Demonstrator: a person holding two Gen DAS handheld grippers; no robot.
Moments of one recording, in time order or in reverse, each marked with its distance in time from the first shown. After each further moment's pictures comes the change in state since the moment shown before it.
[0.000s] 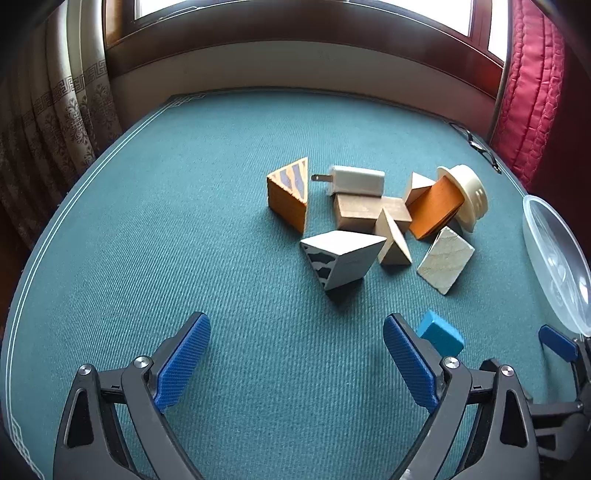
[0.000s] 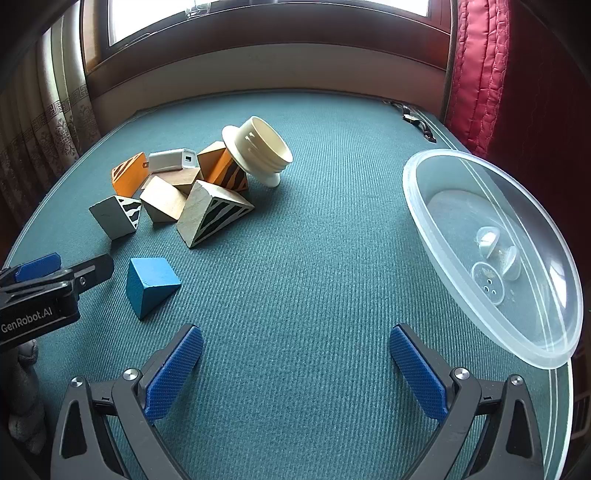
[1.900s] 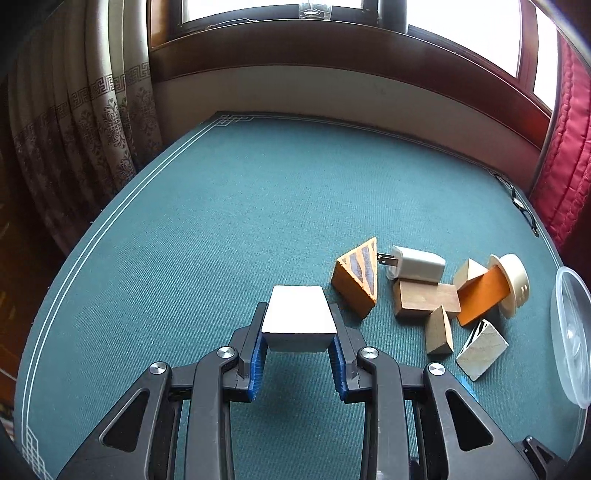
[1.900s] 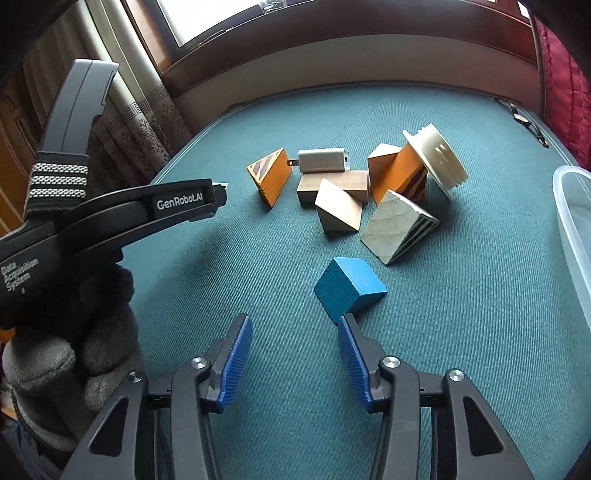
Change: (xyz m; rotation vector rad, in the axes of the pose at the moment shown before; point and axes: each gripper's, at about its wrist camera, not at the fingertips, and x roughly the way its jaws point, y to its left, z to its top) left arm -0.001 0.046 0.047 -0.121 -0.059 0.100; right arm -0.004 0.080 0.019 -0.026 0.027 0.336
